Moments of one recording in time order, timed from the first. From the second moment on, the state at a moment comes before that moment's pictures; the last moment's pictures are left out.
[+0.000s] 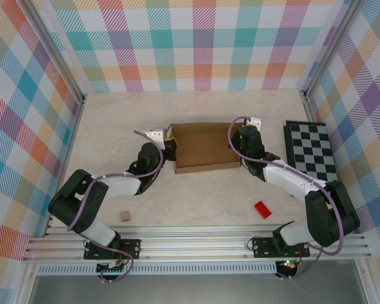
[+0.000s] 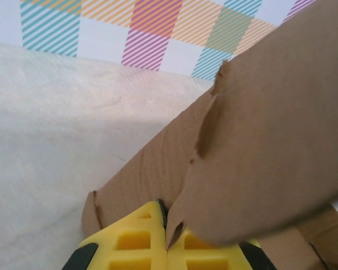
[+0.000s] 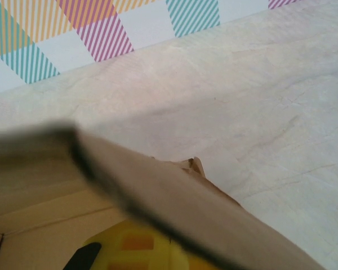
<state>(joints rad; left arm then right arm) -0.58 1.55 0.62 0.69 -0.15 -0.42 0.48 1.39 0.78 0.10 0.34 0.50</state>
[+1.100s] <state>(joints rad) -0.65 1.15 0.53 0.04 -0.10 -0.48 0.52 1.34 0.60 -0.03 0.35 0.48</state>
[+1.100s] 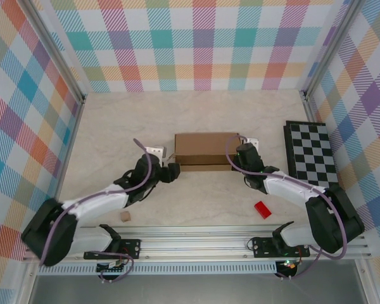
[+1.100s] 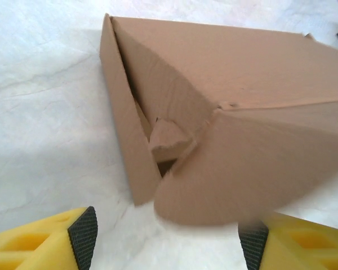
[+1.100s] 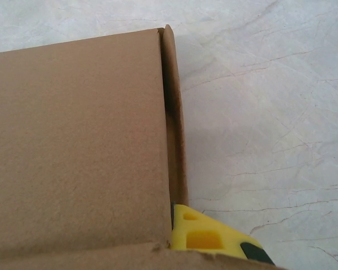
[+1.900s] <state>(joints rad) -0.59 1.58 1.24 -0.61 -0.02 -0.59 0.53 1.35 0.61 -0.05 0.36 0.47</state>
